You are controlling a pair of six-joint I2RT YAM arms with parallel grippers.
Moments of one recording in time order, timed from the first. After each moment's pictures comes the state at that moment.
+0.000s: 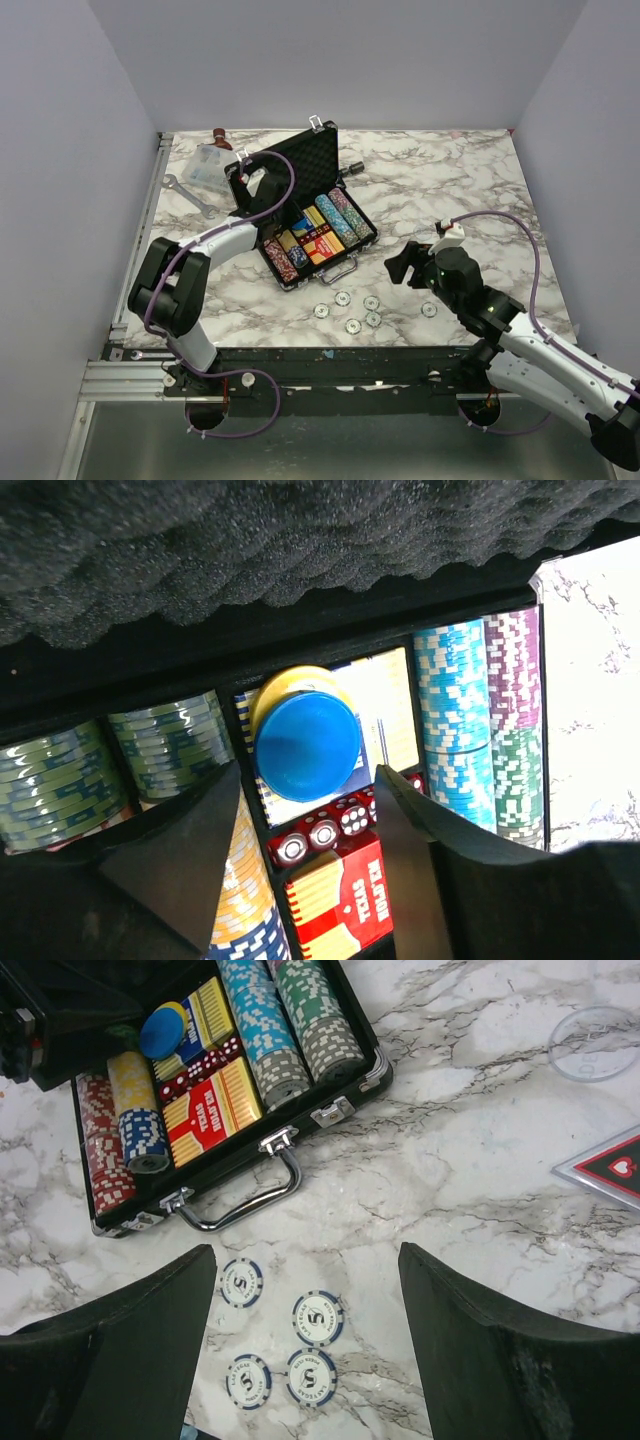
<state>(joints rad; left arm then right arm) -0.43 1.68 1.00 -0.07 -0.16 -0.88 0.73 0.73 0.50 -0.21 0.30 0.58</state>
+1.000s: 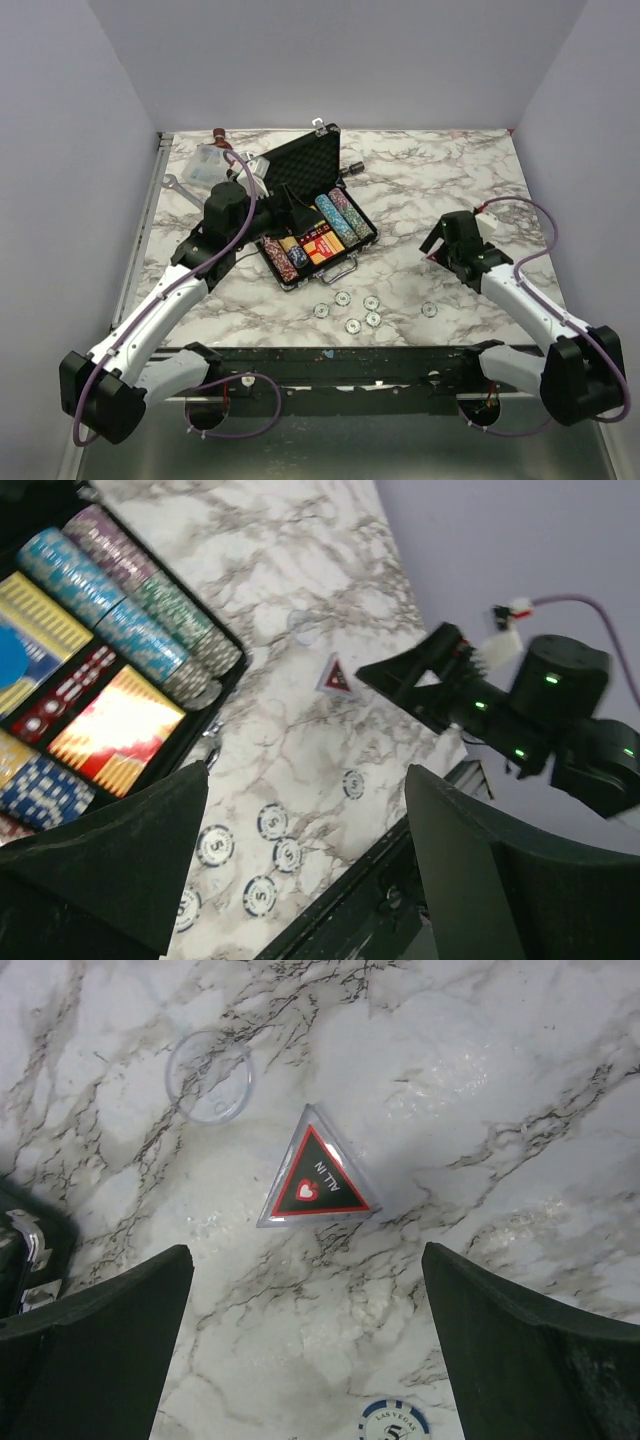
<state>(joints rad) -0.48 1.03 0.85 -0.13 0.30 -0.74 0.33 1.10 0.63 -0.38 0.42 0.76</state>
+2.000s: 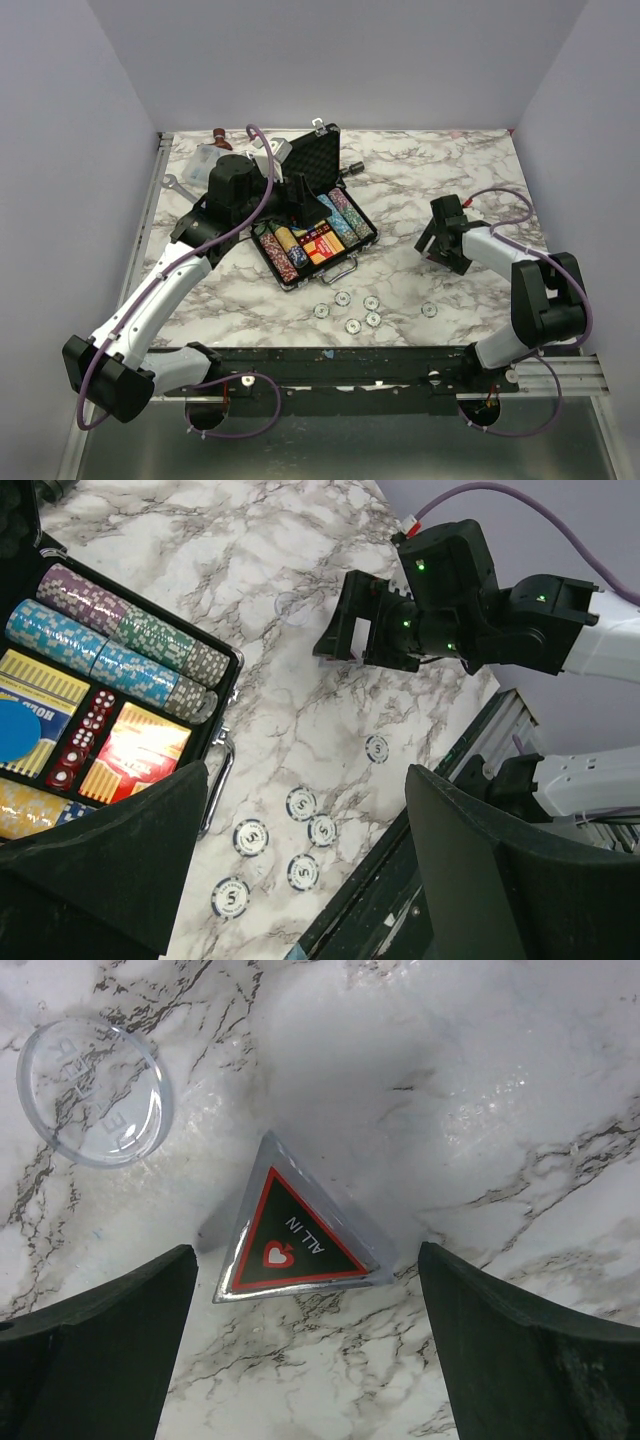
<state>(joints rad) -0.50 1.16 1.17 -0.34 0.45 -0.46 0.21 1.54 0.82 -0.44 0.32 0.74</state>
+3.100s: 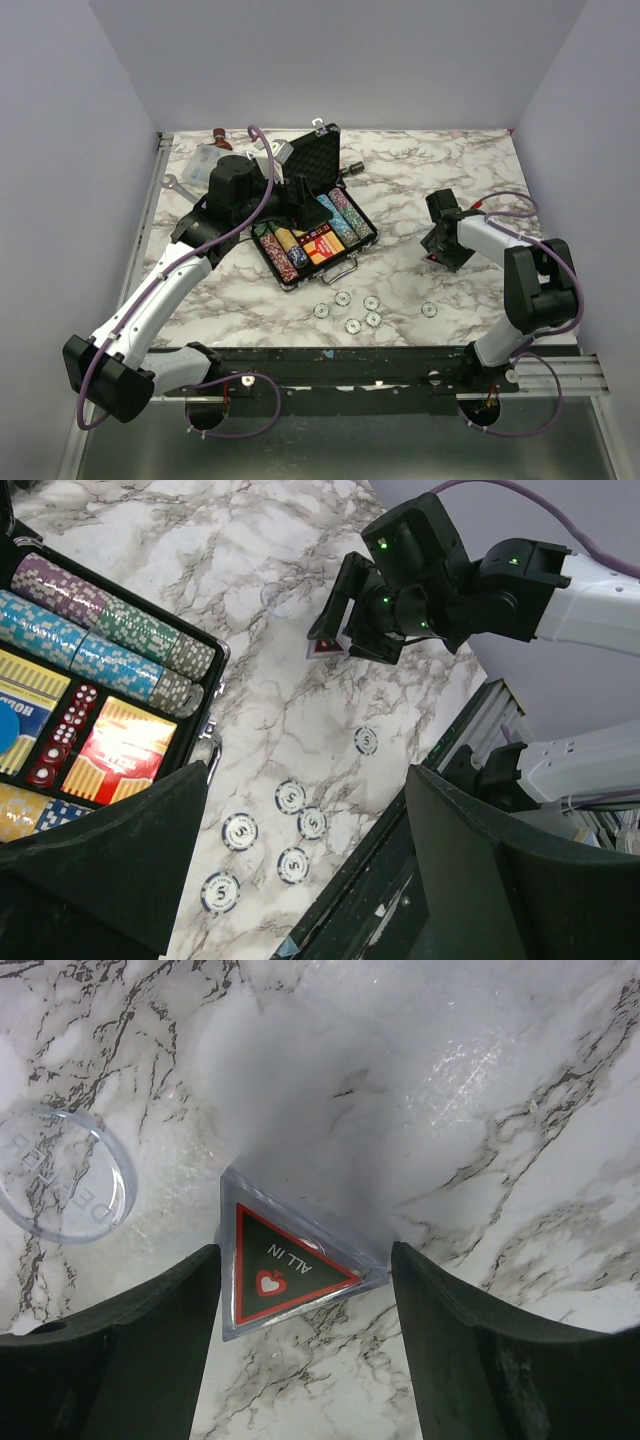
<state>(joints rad) -0.50 1.16 1.16 -0.34 0.49 -0.47 0.21 1.64 0.93 -0.59 0.40 1.02</state>
